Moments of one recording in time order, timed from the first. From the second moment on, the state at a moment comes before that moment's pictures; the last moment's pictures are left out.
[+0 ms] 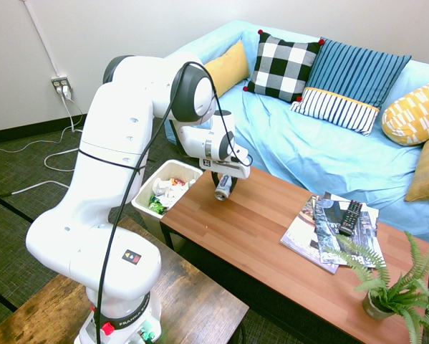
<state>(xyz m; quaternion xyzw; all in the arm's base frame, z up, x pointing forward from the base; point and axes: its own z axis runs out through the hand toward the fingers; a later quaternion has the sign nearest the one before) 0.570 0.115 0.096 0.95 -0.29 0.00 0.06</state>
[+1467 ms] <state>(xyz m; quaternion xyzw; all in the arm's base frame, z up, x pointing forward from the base) 0.436 0.388 0.131 0.96 -0.22 0.05 0.13</state>
